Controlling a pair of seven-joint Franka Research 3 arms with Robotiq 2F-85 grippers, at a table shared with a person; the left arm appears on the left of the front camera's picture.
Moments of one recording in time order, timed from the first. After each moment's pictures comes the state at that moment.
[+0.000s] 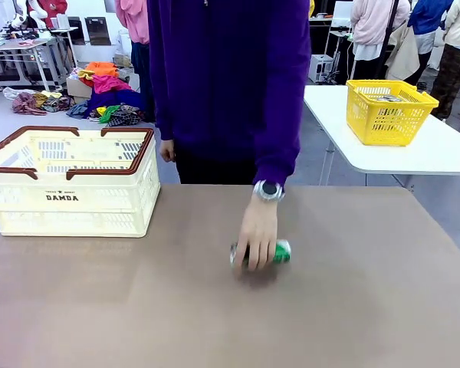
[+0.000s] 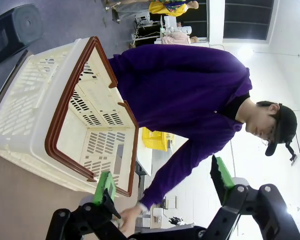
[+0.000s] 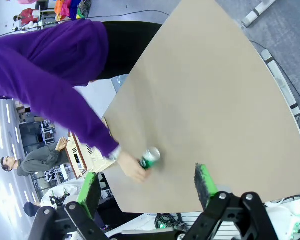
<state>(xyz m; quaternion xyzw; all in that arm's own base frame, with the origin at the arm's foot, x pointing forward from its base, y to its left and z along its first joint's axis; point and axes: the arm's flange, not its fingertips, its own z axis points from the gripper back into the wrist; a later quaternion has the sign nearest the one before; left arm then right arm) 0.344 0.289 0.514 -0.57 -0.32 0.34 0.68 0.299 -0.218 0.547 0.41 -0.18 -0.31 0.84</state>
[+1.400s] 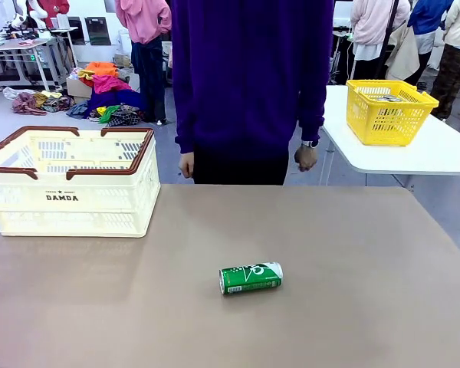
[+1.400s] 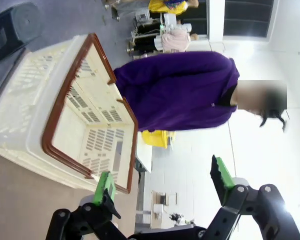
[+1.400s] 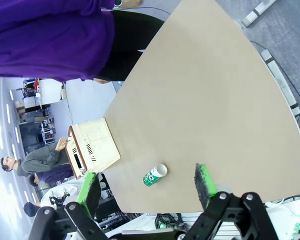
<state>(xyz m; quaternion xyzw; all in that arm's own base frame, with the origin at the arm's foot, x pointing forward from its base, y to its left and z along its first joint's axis) 0.346 0.278 0.519 -0.57 -0.31 0.33 0.69 0.299 -0.218 0.547 0.41 -0.18 -0.31 0.84</state>
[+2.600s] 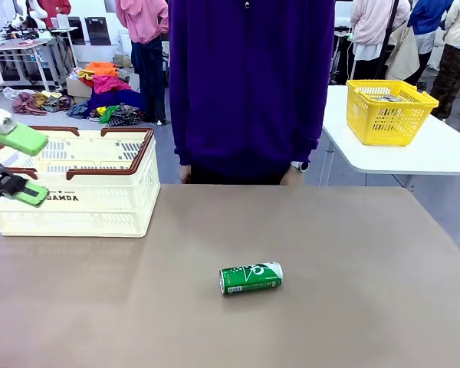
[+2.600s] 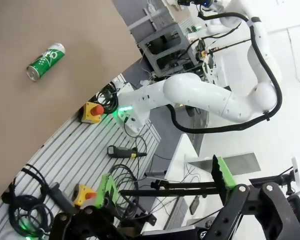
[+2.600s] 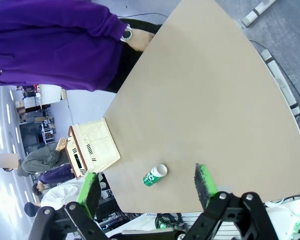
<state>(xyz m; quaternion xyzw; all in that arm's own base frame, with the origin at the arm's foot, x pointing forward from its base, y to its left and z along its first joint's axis) 0.165 -0.084 0.608 -0.52 -0.08 -0.18 0.83 0.298 -0.218 0.547 0.41 -0.18 -0.31 0.84</state>
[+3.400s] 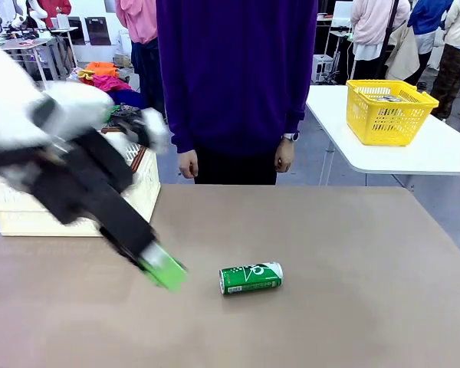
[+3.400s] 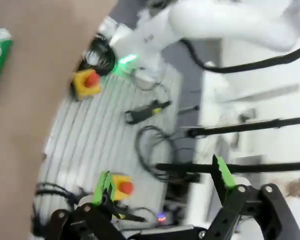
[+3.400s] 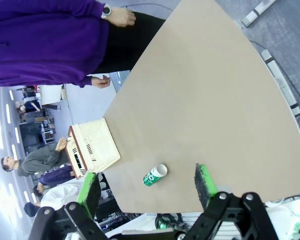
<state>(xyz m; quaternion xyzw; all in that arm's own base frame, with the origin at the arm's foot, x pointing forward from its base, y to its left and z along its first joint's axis) 0.173 -0.259 0.515 -0.41 -0.02 -0.44 0.80 0.298 -0.218 0.547 0.41 -0.18 -0.31 0.84</state>
